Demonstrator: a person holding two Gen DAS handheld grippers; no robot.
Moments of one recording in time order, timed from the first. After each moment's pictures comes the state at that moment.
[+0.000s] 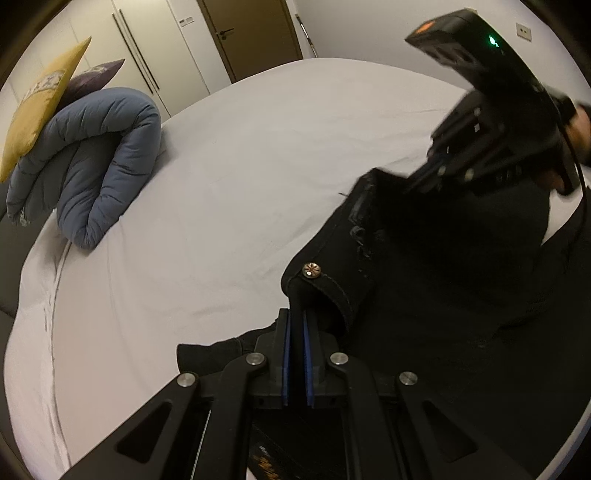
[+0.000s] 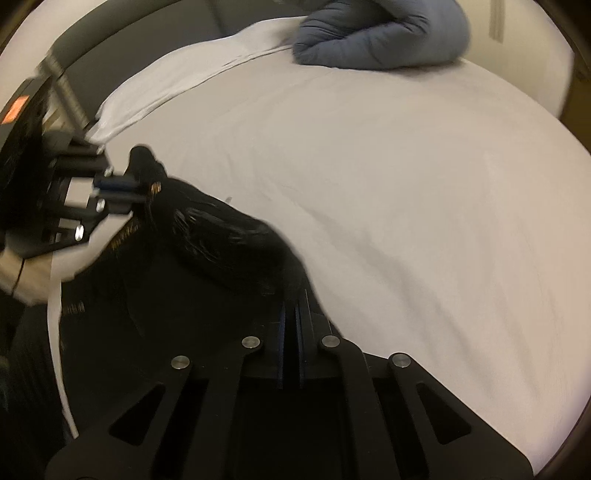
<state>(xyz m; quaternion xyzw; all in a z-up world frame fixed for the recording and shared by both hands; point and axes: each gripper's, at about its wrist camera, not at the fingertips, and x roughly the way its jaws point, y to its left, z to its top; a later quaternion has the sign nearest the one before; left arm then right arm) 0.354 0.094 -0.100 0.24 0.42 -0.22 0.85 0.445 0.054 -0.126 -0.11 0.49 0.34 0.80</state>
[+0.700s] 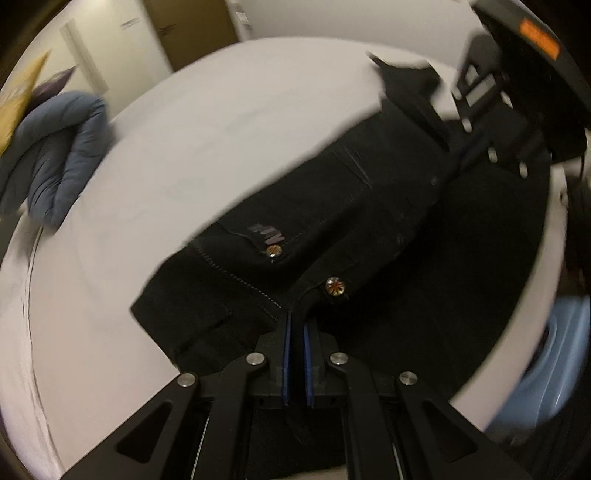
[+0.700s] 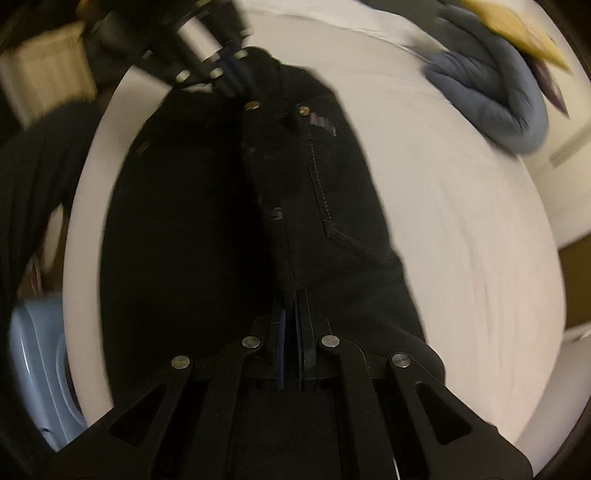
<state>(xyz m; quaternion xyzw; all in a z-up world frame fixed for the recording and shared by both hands) 0.167 0.108 -0.139 0.30 0.45 -0.30 0.79 0.185 0.134 -0.145 -0.44 0.41 0.39 0.70</state>
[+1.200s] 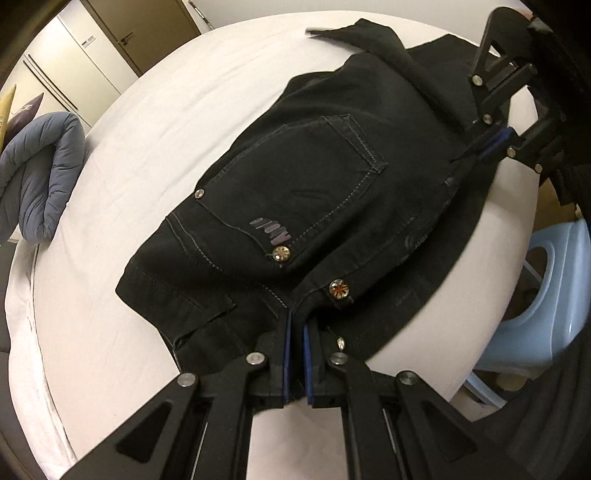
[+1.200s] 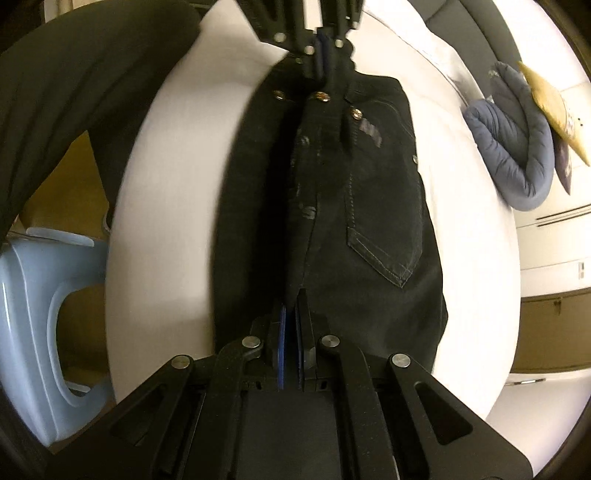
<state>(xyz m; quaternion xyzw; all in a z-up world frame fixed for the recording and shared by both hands) 0.096 0.110 -0.158 0.36 0.46 -0.32 0.75 0.076 0.195 -0.194 -0.55 0.36 0.36 0.66</state>
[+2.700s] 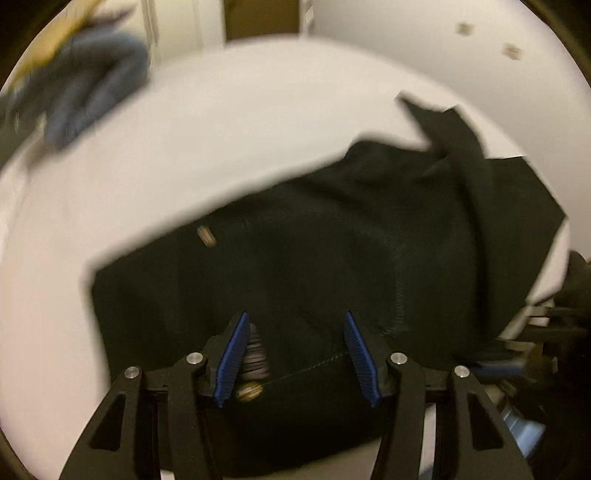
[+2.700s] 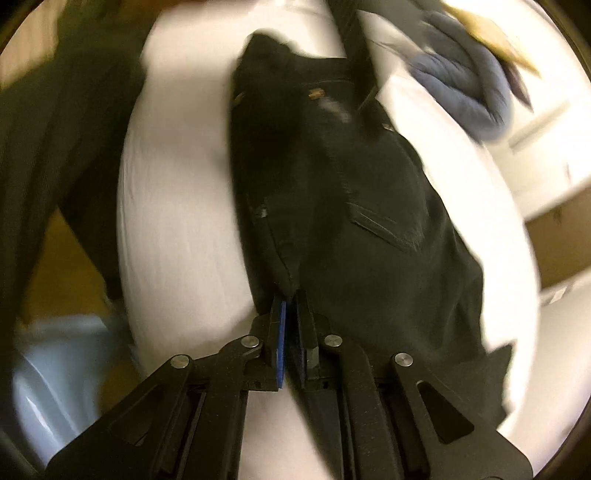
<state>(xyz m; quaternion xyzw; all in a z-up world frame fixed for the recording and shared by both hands) 0.165 0.068 -0.163 0.12 0.52 -0.22 0.82 0.081 0.152 -0.226 -0.35 0.40 0.30 0.79</state>
